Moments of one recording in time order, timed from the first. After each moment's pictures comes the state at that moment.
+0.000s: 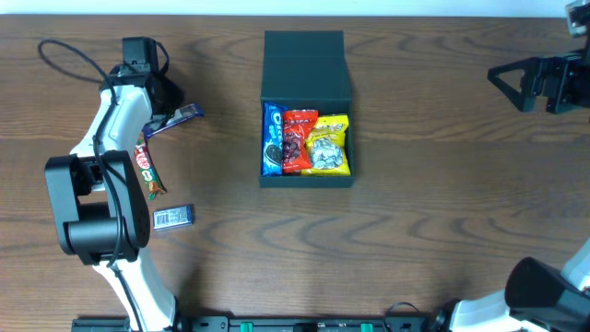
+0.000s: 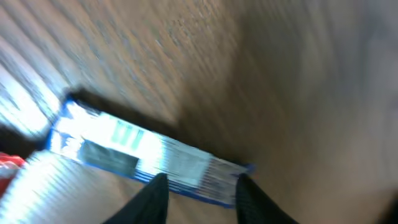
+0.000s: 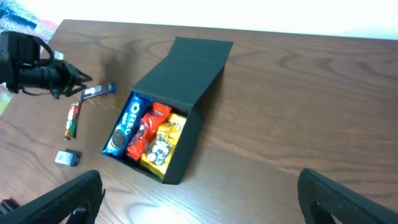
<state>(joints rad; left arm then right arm) 0.09 2.02 1.48 -0.58 0.00 -0.96 -0.43 1.70 2.20 -1.55 -0.77 -0.43</state>
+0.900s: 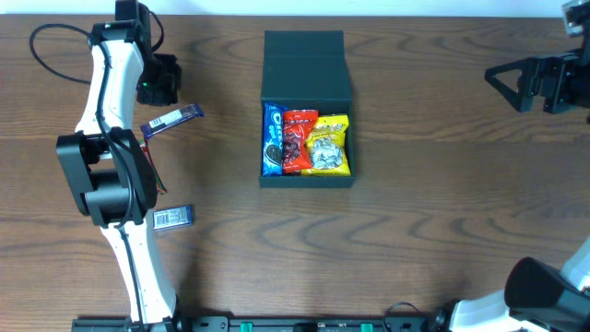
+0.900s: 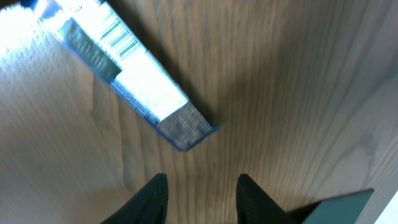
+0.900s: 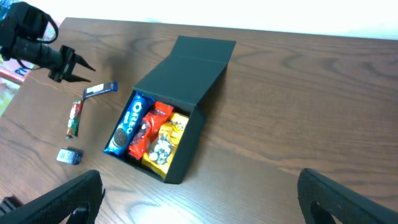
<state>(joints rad) 0.10 2.30 2.08 -1.18 0.18 -1.36 -0.42 1.70 2.20 -1.55 -0.77 -0.43</state>
